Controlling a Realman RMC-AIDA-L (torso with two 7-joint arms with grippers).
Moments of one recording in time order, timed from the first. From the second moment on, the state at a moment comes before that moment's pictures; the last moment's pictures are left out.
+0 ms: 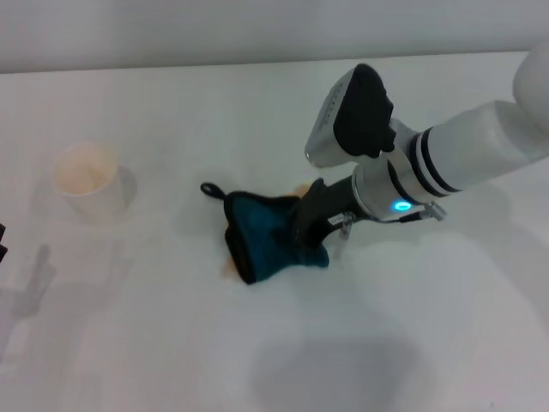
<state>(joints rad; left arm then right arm) -0.24 -2.08 0.69 -0.15 -2.19 -1.52 2.58 0.66 2.03 -1.72 -0.76 -1.97 -0.91 2.01</state>
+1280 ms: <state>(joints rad) -0.23 -2.08 0.69 -0.15 -2.19 -1.52 2.57 0.67 2.03 -1.75 -0.69 -1.96 -0.70 2.02</state>
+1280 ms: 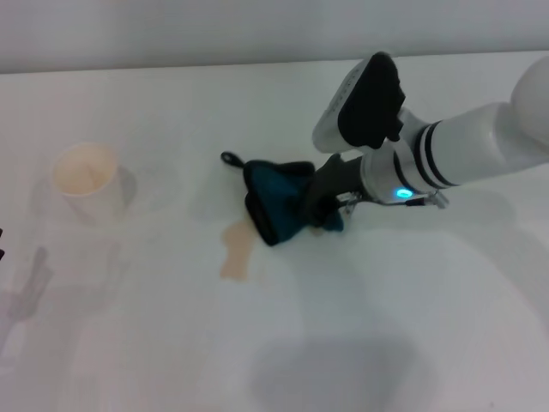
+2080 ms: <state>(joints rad) -0.23 -2.08 0.69 -0.12 -2.19 -1.52 2.57 0.66 2.03 -1.83 -0.79 -1.83 -1.04 1.92</state>
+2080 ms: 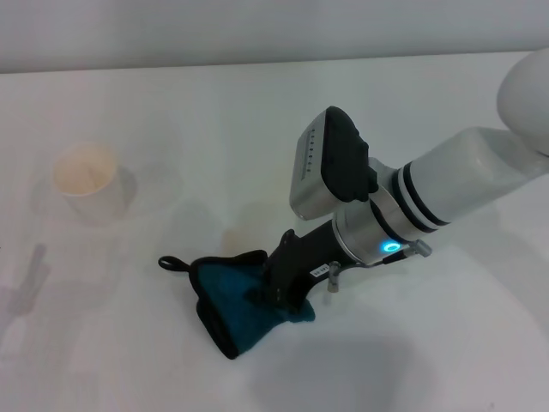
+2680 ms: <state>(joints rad) -0.23 -2.08 0.69 -0.12 -2.19 -1.51 2.57 0.66 2.03 -2.03 -0.78 -1.69 -0.70 1.93</state>
